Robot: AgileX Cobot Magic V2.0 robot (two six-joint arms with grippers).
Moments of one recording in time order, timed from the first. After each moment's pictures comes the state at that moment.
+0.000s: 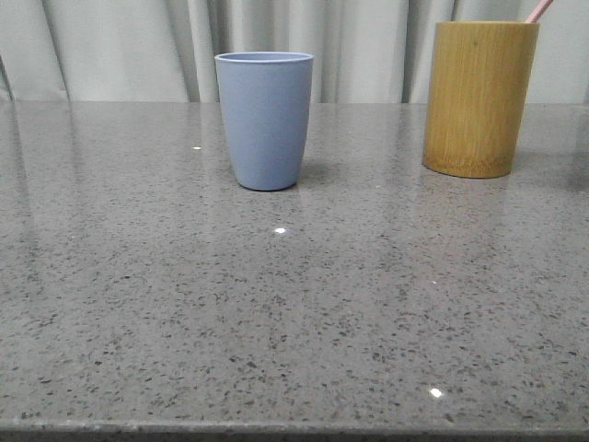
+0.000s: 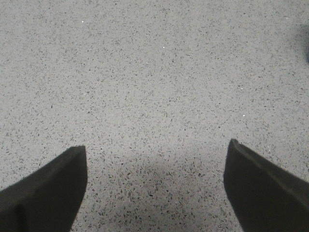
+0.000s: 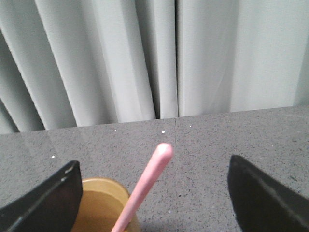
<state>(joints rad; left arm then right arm) -0.10 0.81 -0.86 -0.04 0.84 0.01 0.12 1.22 -0.77 0.23 -0.29 0.02</state>
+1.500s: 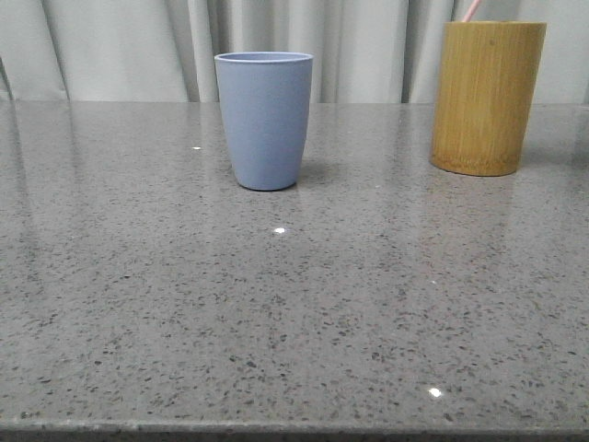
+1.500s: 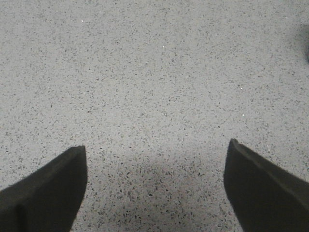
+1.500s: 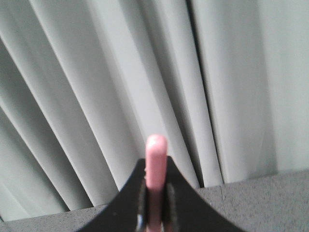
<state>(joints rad) -0.10 0.81 -0.86 -0.04 0.85 0.01 0.12 1.29 -1.12 0.08 -0.16 0.31</state>
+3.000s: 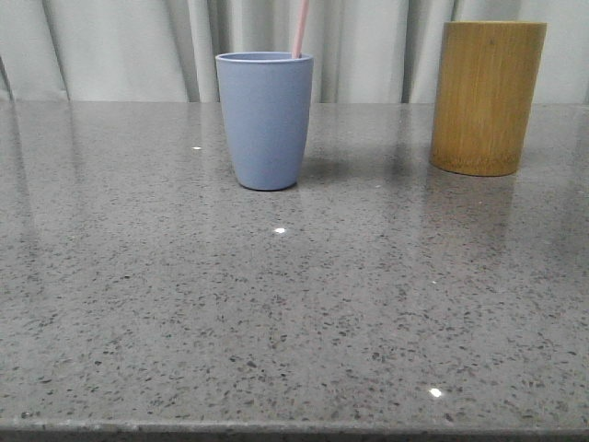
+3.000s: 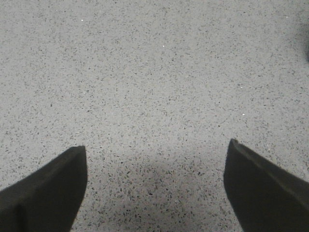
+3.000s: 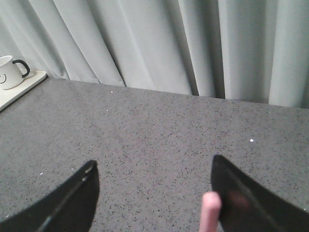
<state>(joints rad) -0.10 0.81 -0.86 -0.04 0.85 0.01 0.58 1.57 -1.39 0.01 0.13 0.31</state>
